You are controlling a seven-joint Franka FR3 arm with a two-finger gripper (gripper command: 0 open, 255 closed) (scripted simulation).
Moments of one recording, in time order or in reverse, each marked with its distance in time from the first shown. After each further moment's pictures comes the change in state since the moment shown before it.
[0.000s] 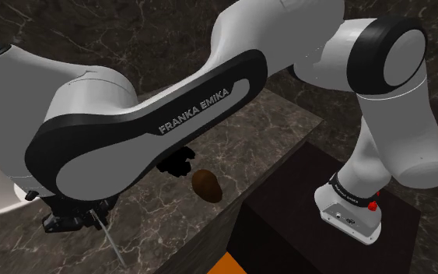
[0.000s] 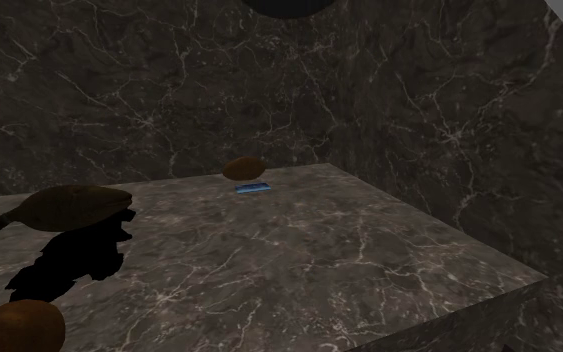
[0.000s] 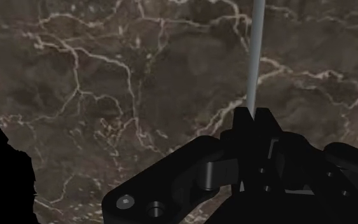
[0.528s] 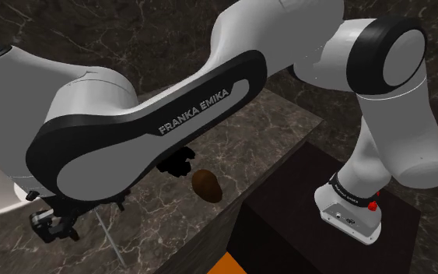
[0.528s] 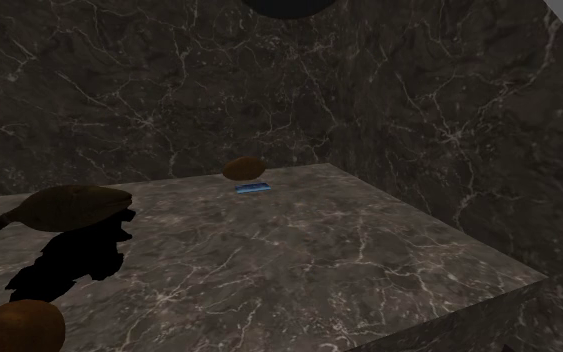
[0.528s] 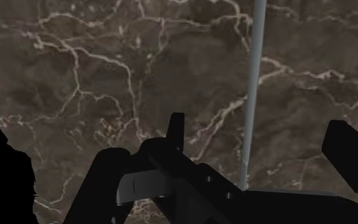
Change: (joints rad) arm -0.001 0.001 0.000 -0.001 0.000 0.001 0.000
